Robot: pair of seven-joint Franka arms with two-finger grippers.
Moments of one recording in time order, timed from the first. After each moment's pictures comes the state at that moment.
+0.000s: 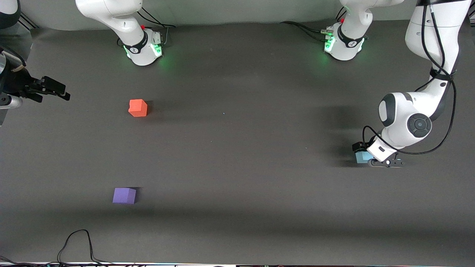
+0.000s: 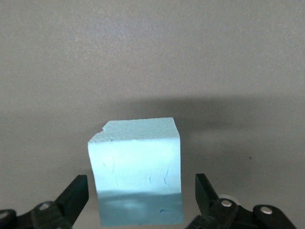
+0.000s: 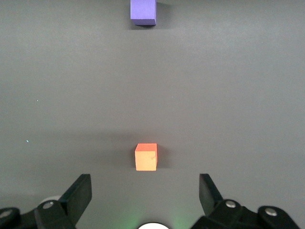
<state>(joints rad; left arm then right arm) 0.01 0.43 0.00 -2.13 0.01 2.51 0.04 0.12 -0.16 -0.20 -1.83 0.02 1.61 -0.07</state>
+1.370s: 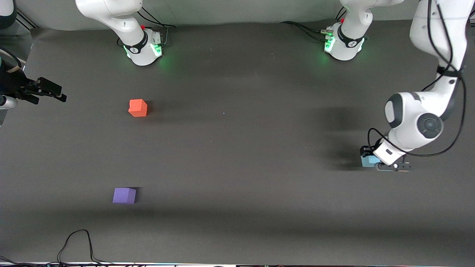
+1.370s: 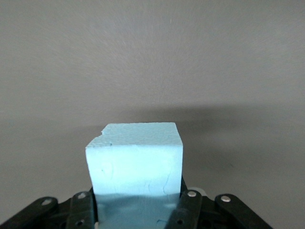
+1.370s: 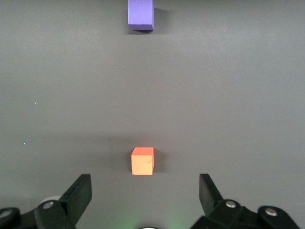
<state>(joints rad) 0.01 0.35 0.00 -2.03 0.01 2.35 0.04 0.12 -0.16 -0.23 -1.84 0.02 1.63 -0.10</state>
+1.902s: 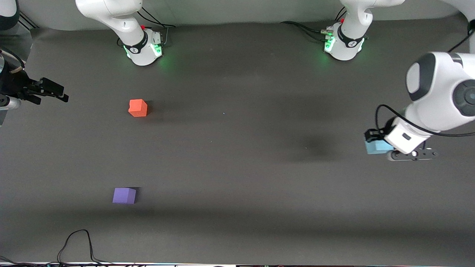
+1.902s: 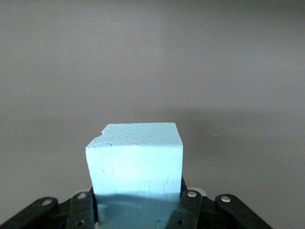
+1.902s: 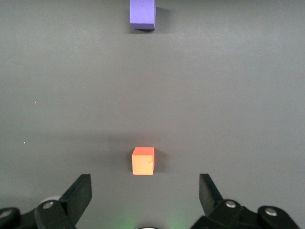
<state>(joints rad) -0.10 0.18 -0.08 -1.74 0.00 1.84 -0.25 0.12 -0.16 -0.22 -1.84 0.02 1.64 -0.10</state>
